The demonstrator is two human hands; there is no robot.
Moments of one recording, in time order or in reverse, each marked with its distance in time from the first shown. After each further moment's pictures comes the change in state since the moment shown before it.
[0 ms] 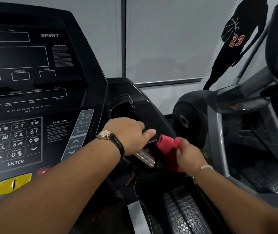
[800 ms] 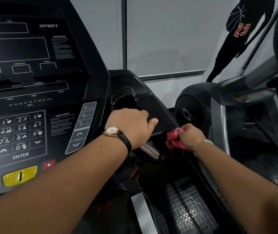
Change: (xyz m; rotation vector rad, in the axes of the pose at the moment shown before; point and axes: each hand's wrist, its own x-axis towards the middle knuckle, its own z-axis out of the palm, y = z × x) left_hand -0.002 0.002 0.008 0.057 0.165 -0.045; right_hand 0.034 -0.014 -0.006 0.136 -0.036 0.270
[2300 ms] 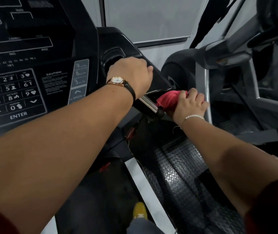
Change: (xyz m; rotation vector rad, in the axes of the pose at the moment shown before) left_hand 0.004 -0.001 0.005 -0.113 0.161 0.019; right_hand -0.061 0.024 0.033 -0.760 0.449 -0.109
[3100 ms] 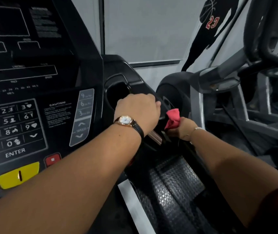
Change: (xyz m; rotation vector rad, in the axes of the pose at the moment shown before) left_hand -0.003 -0.003 -0.001 -0.113 -0.061 0.017; right_hand 0.062 0.008 0.001 0.549 -0.566 0.006
